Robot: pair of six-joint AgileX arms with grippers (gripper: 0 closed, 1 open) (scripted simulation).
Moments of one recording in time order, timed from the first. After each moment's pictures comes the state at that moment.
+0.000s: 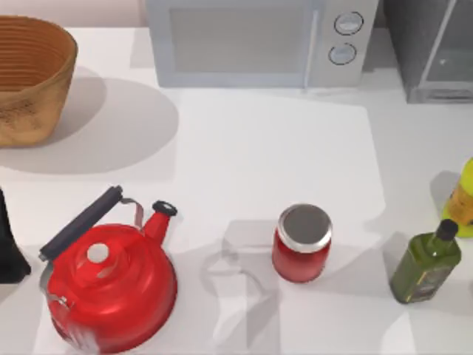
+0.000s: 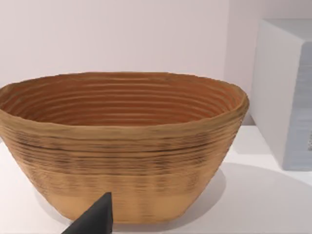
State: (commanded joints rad) left arm 0.00 0.00 0.00 0.00 0.00 0.00; right arm -0.24 2.31 1.31 1.00 -0.21 0.00
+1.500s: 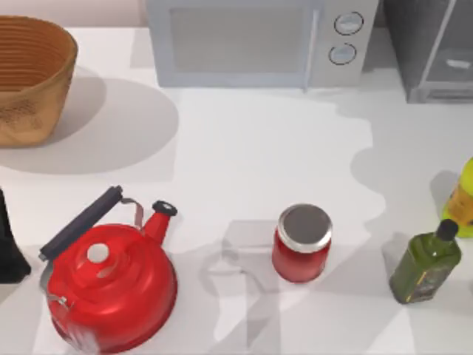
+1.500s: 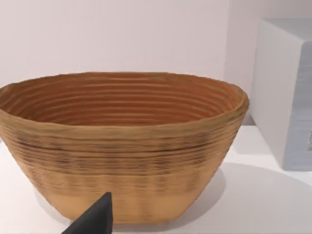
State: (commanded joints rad) left arm 0.00 0.00 0.00 0.00 0.00 0.00; right arm -0.25 2.16 1.30 0.87 -0.22 0.01
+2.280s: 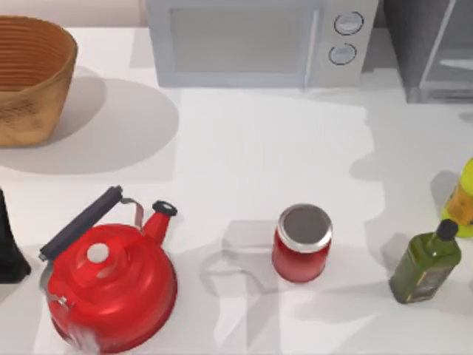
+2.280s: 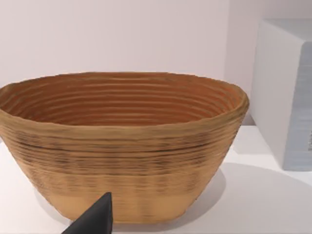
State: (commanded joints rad) left arm 0.00 0.00 0.00 0.00 0.00 0.00; right arm -0.31 1.91 0.87 1.03 -0.27 0.01
